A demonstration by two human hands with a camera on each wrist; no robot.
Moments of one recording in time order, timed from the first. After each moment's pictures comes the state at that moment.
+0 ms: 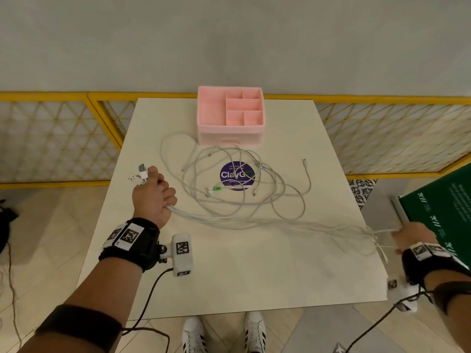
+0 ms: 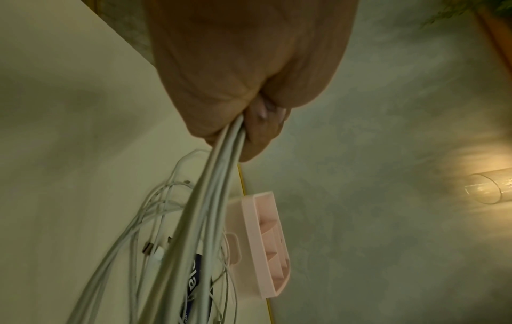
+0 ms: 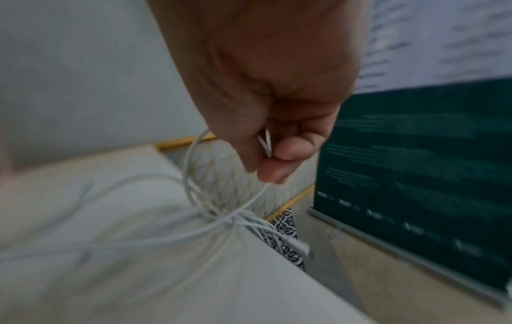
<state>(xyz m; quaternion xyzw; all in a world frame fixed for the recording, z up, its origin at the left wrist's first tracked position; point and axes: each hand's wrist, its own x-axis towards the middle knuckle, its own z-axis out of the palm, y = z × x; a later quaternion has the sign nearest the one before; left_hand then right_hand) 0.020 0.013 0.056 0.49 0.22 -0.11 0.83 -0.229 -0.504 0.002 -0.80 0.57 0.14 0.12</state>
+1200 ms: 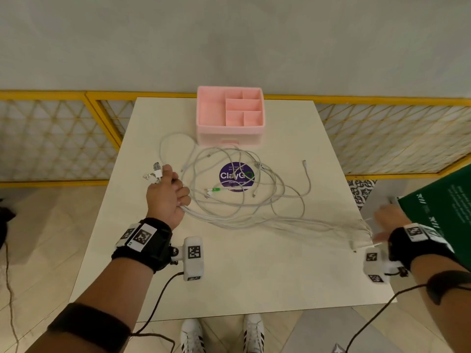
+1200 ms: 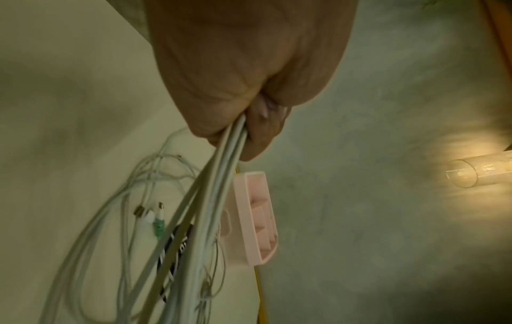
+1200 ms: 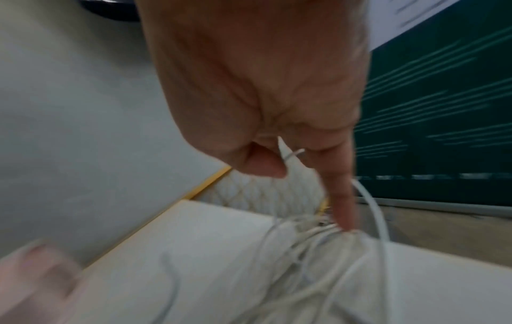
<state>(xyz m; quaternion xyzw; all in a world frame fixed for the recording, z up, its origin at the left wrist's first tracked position) 0.011 -0.015 0.064 0.49 0.20 -0.14 0.84 -0.174 -0.468 0.033 -0.85 0.48 0.18 0.11</state>
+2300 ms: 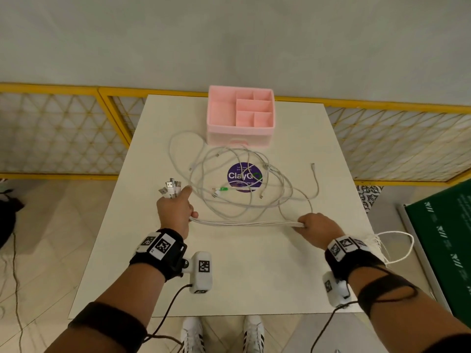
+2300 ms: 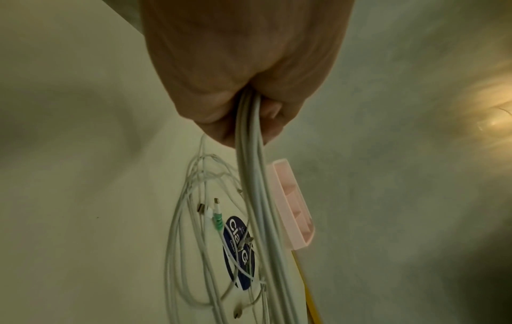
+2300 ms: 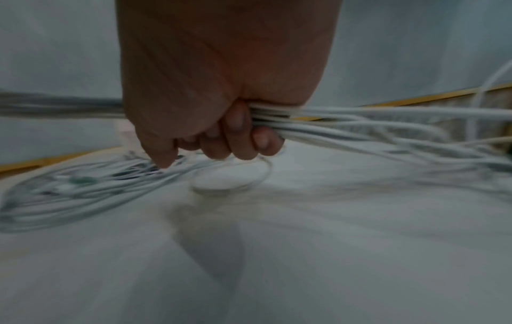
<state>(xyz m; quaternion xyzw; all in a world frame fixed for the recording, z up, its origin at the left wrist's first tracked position) -0.006 -0.010 0.025 0.61 0.27 -0.07 0.74 -0.123 -0.336 -0.012 -0.96 0.12 0.22 0.12</state>
